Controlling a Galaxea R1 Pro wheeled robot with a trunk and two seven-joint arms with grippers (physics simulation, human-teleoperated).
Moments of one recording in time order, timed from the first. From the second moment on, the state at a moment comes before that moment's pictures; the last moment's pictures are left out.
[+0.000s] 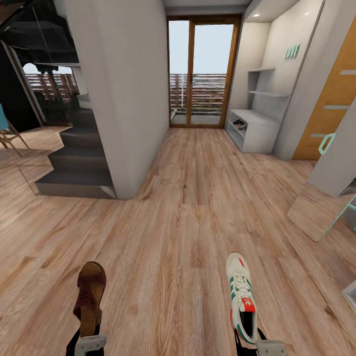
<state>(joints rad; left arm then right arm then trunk) -0.13 0.03 0.14 -0.51 -0.03 -0.74 0.00 -0.07 0.03 -0.13 -0.63 0.17 -0.64 -0.04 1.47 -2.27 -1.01</state>
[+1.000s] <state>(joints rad) -0.13 0.03 0.13 -0.51 -0.03 -0.74 0.00 -0.07 0.03 -0.13 -0.63 0.17 -0.64 -0.04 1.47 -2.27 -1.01</state>
